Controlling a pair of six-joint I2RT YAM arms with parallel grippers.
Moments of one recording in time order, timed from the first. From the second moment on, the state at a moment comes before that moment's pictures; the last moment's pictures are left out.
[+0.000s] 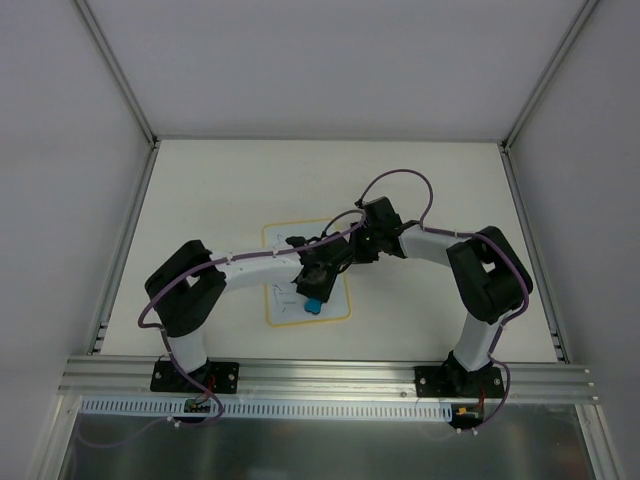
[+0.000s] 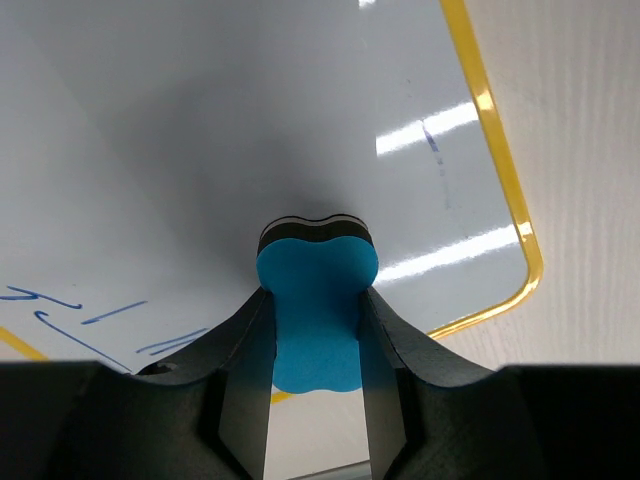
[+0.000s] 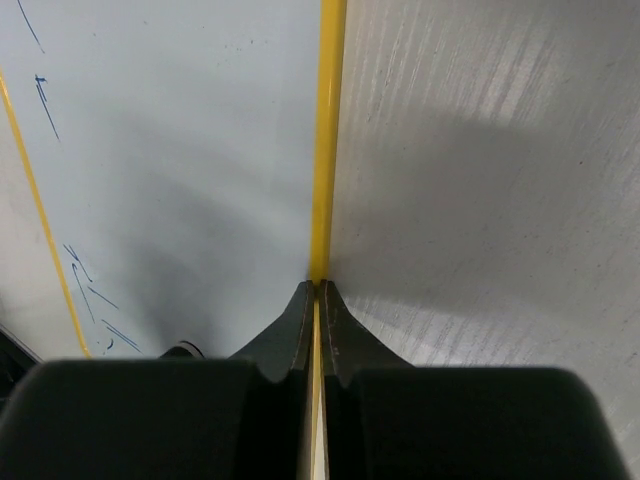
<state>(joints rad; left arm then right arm) -0.97 1.78 1.14 -0.64 -0.13 -0.58 0.55 1.81 0.98 -0.13 -0.30 0.53</state>
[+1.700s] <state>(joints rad) -1.03 1.83 1.17 -0.52 -0.13 -0.64 0.53 1.83 0.98 -0.12 -0.34 0.57</state>
